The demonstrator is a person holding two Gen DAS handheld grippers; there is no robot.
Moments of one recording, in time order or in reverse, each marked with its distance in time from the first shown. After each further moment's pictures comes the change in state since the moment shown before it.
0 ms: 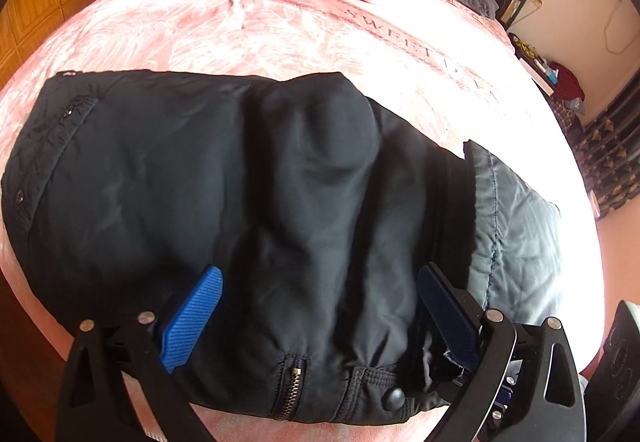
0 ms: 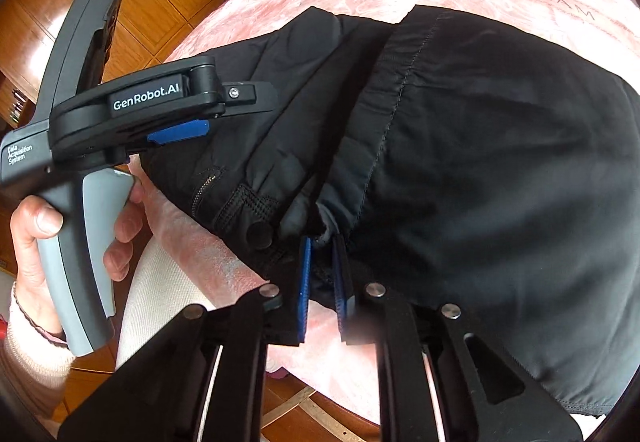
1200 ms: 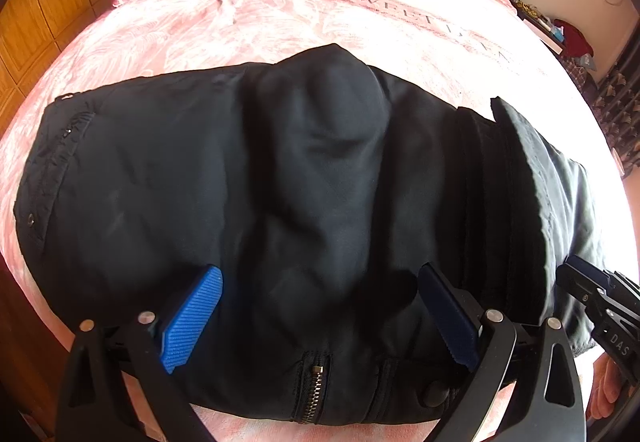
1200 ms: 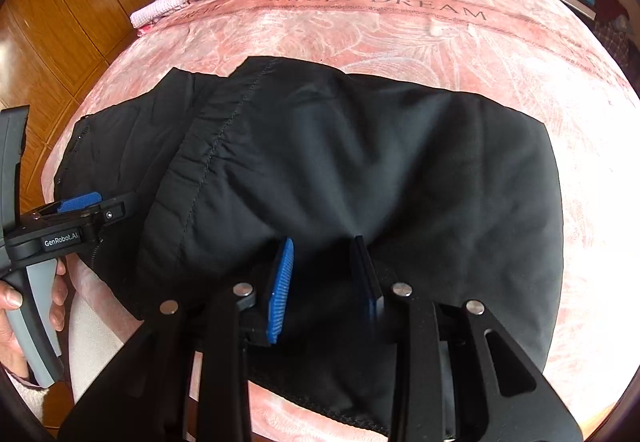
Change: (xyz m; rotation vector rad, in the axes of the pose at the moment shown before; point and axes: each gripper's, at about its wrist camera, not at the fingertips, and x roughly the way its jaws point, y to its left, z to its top) left arm 0.008 0.001 -0.007 0.095 0.040 0.090; right arm -0.041 -0.073 0.014 0.133 -0.104 -0.280
